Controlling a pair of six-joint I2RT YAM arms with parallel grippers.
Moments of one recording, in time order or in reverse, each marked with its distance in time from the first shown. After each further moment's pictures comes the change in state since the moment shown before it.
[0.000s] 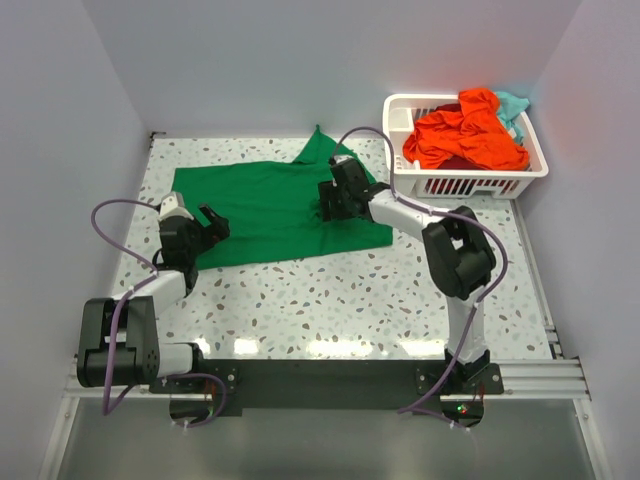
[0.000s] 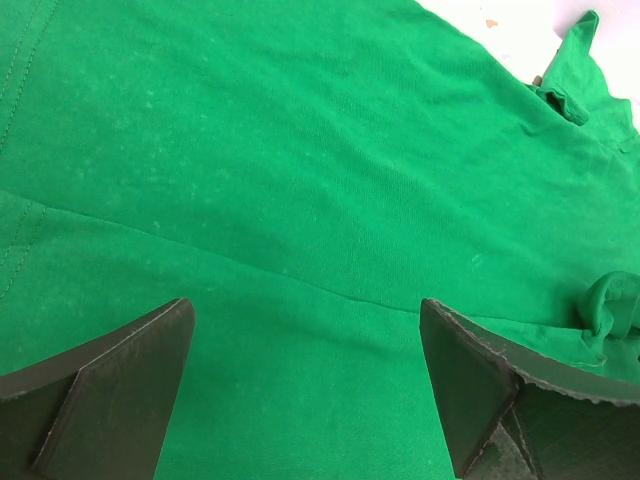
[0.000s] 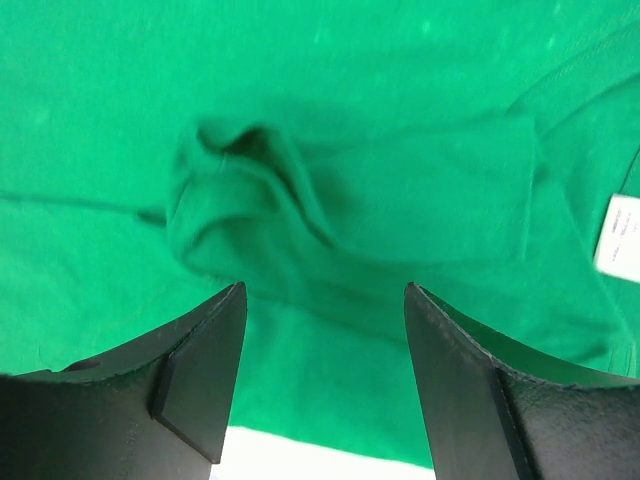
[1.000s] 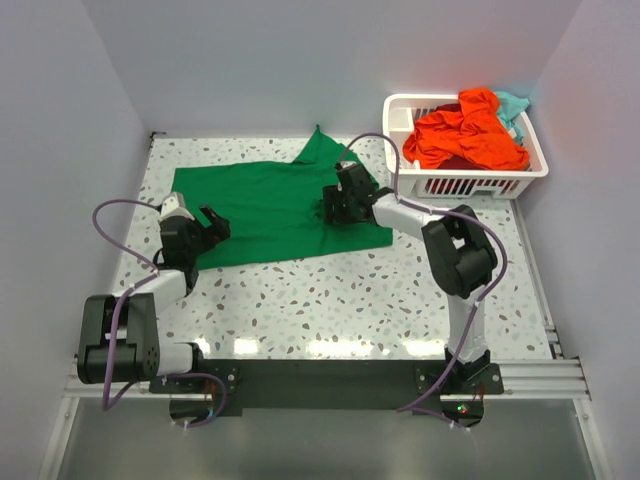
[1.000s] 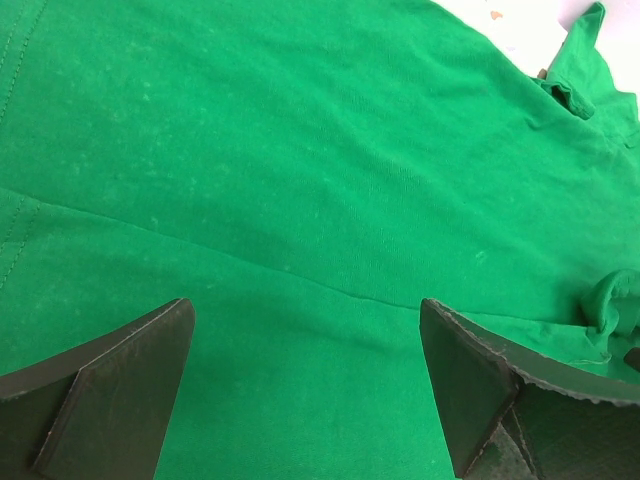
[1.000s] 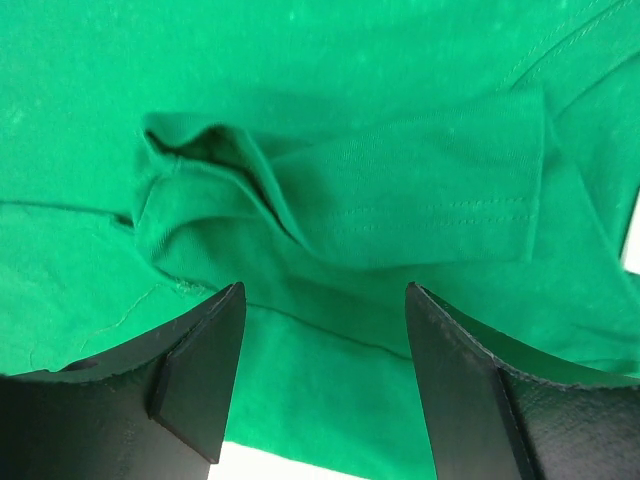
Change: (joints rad) left arm 0.000 0.016 0.000 0.006 0.005 0.000; right arm -0.034 0.018 -0.051 0.069 -0.061 0.047
